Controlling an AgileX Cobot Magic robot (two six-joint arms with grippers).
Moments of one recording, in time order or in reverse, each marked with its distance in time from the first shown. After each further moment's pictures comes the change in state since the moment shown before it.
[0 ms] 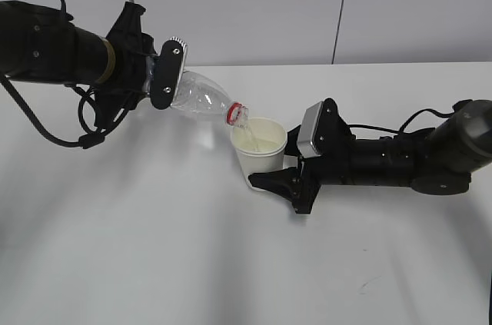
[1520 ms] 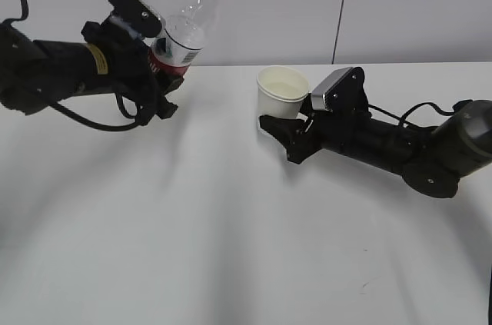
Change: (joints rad) left arm 0.062 0.000 0.089 -0.938 -0.420 -0.097; right arm 0.000 0.000 0.000 0.409 -0.086 -0.044
